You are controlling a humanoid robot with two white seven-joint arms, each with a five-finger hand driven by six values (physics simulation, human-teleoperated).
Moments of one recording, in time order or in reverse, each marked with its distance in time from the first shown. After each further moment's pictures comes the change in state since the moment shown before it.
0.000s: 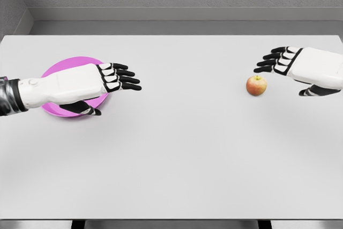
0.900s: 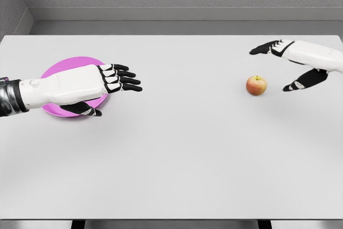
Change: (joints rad) left arm 0.000 -0.002 -0.003 0.000 0.000 0.000 -0.002; right arm -0.135 0.194 0.083 0.330 -0.330 -0.001 0.202
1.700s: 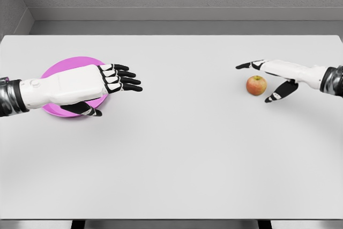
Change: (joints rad) left arm 0.000 -0.003 0.000 0.000 -0.001 0.000 0.000; right arm -0.098 0.214 0.130 0.347 0.110 0.000 0.001
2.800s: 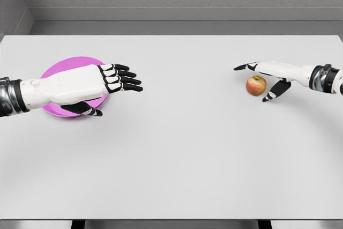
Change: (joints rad) left arm 0.000 -0.002 0.000 0.001 0.000 0.000 0.000; right arm -0.069 0.101 0.003 0.178 0.145 0.000 0.000
